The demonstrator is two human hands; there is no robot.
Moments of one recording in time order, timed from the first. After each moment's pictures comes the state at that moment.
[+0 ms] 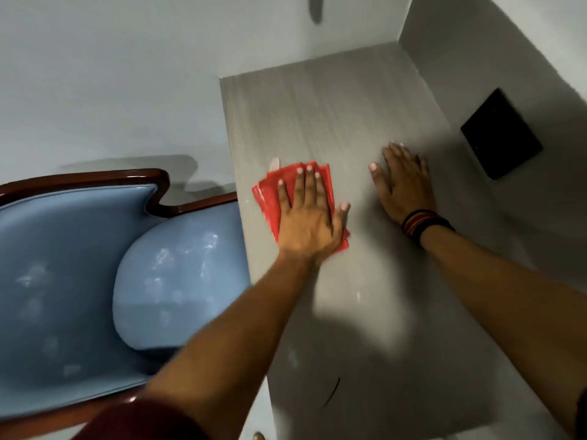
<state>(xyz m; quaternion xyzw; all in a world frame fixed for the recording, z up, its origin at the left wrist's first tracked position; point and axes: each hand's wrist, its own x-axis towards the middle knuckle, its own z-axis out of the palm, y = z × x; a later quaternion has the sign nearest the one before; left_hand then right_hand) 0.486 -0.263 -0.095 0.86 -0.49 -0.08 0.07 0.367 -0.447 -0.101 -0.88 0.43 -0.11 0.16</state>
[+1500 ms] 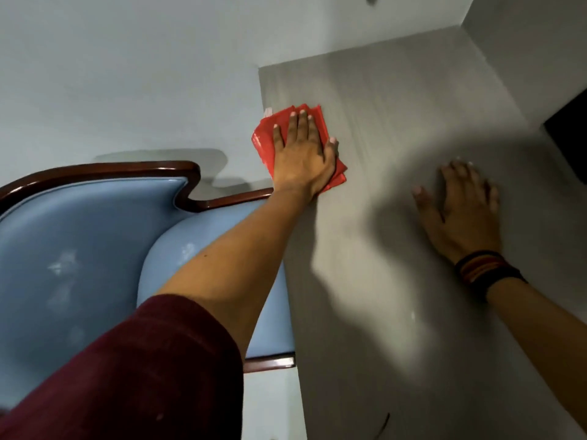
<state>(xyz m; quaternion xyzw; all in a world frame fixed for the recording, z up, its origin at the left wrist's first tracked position) 0.629 -0.311 -0.101 0.90 -0.43 -0.05 0.08 0.356 -0.398 -0.111 -0.87 0.46 -0.13 0.12</state>
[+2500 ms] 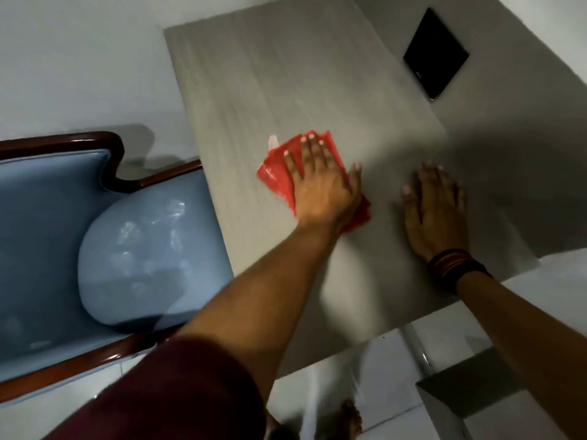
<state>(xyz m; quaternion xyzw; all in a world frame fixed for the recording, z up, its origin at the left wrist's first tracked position) 0.370 -0.261 -0.103 0.86 -0.48 -0.10 0.12 0.172 -0.320 -0.115 -0.83 0.53 -0.13 0.11</state>
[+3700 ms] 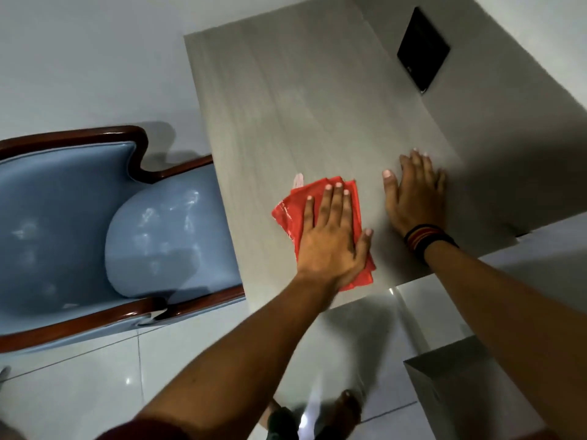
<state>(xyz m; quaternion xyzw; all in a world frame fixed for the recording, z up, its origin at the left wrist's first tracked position) 0.284 -0.145 -0.107 0.81 -0.57 -0.08 0.10 0.177 -0.311 -0.113 -0.83 0.53 -0.15 0.10</state>
